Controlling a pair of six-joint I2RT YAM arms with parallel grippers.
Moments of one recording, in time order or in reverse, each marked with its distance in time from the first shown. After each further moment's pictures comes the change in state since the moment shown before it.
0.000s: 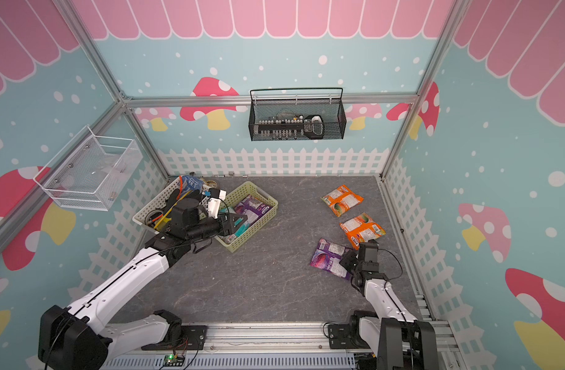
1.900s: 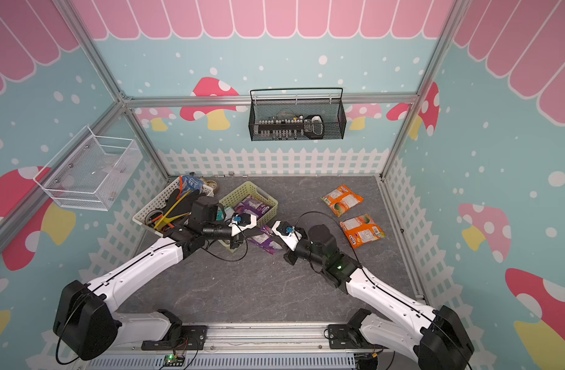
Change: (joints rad) left arm -0.093 0.145 0.080 -0.045 0.363 1.123; right arm 0.832 -0.008 0.377 0.231 -0.121 -0.848
